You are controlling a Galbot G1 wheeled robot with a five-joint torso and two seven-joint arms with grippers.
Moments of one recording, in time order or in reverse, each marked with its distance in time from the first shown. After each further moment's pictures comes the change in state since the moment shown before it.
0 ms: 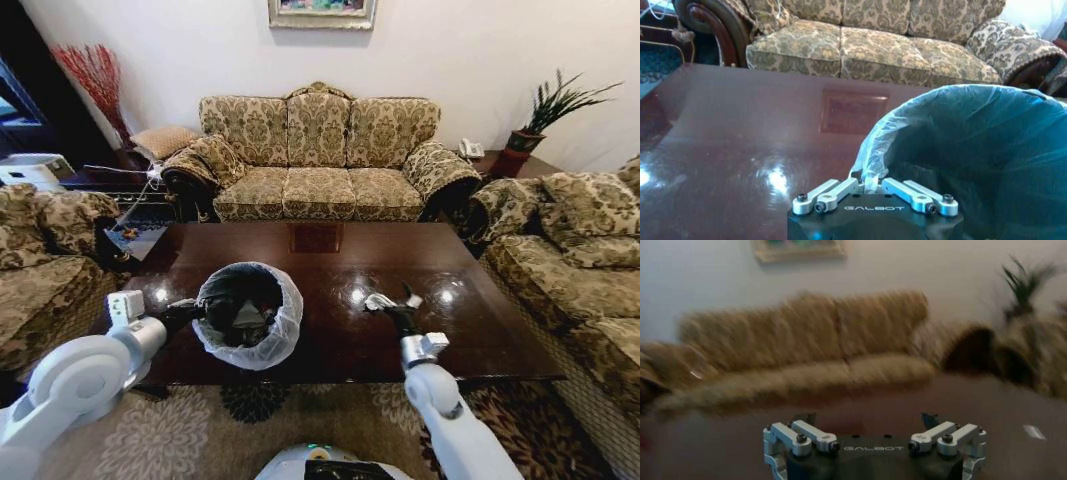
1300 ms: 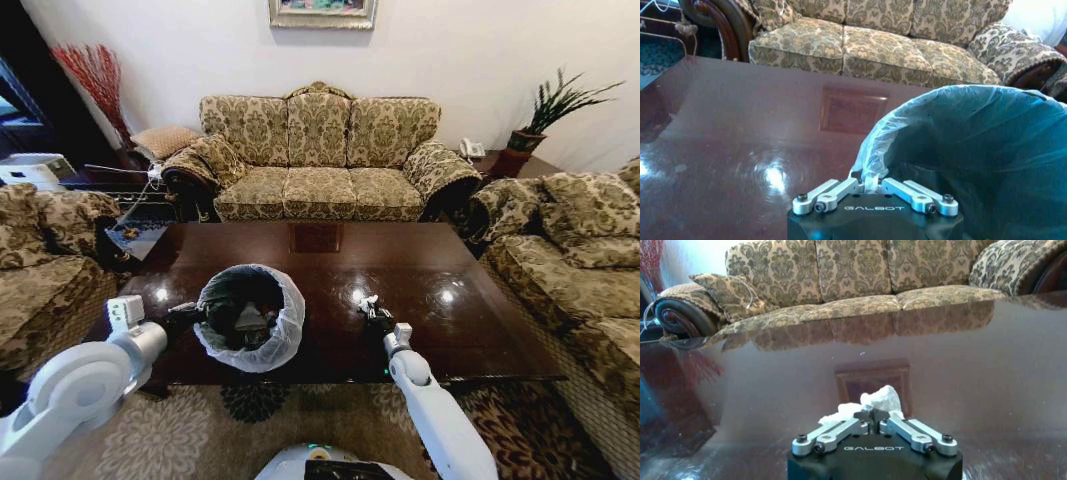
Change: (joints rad) left arm 0.023 -0.045 -0.005 -0.014 0.017 -0.007 0.007; right arm 0.153 0.060 -0.117 -0.260 -0.012 -0.102 -0.186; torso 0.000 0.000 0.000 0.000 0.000
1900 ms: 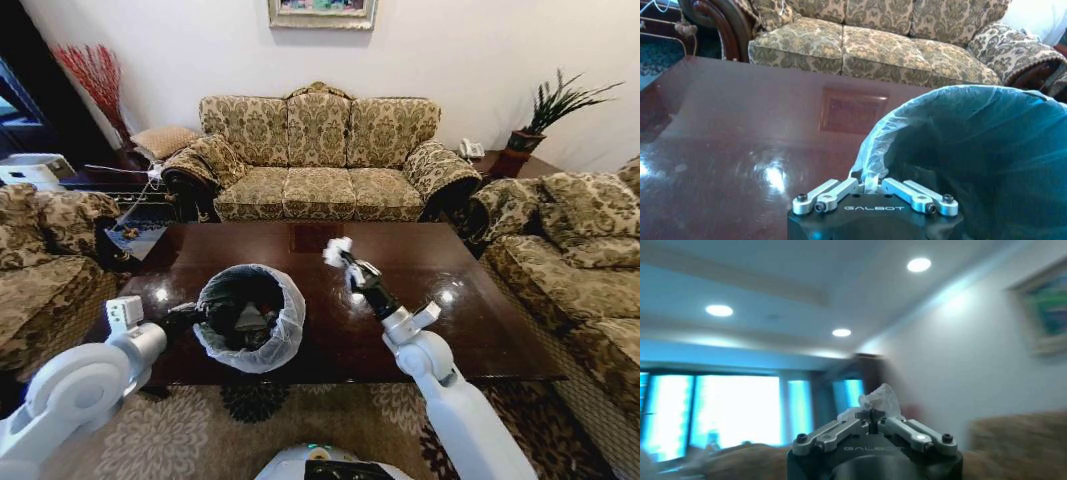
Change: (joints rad) left arm 0.011 0.001 -0.006 -0.009 0.000 0.000 -0.004; right arm -0.009 -0.162 -0.203 0.765 0.214 0.082 -0.379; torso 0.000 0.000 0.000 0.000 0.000
